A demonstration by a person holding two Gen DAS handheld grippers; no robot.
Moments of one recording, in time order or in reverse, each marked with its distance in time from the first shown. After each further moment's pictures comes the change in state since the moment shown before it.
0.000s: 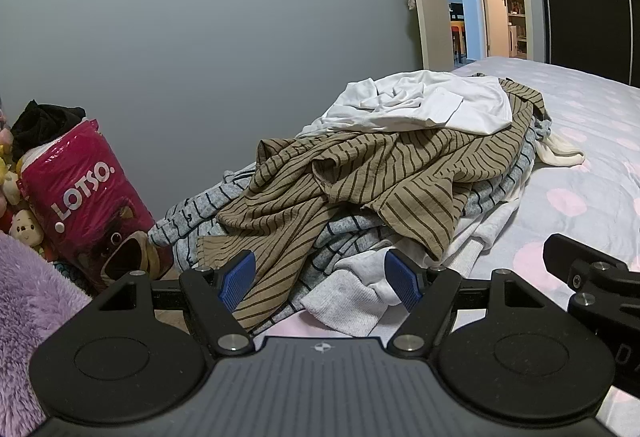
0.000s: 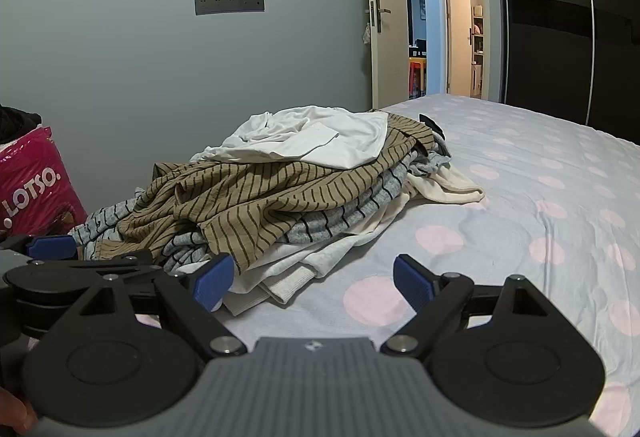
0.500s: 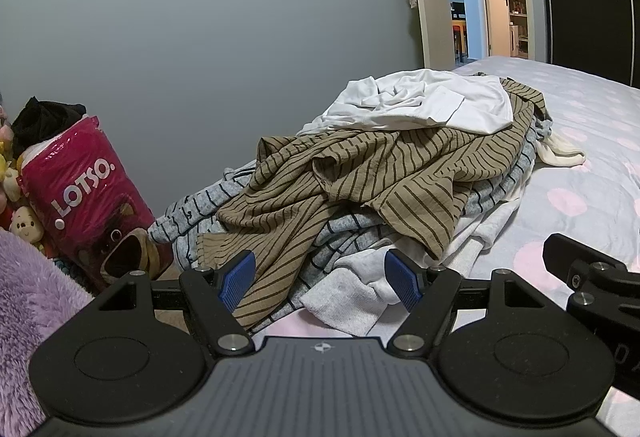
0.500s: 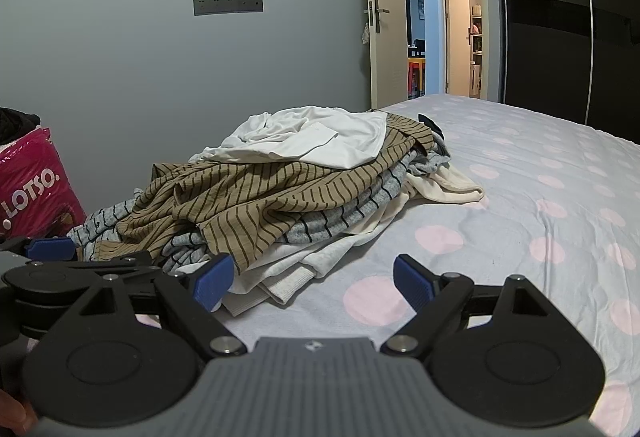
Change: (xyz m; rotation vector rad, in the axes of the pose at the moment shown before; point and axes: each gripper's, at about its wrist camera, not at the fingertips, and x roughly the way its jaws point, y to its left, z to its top) left arm 0.000 0.001 0.000 -0.007 0.004 0.003; right arm 0.001 0.001 0.001 0.002 0.000 -0.004
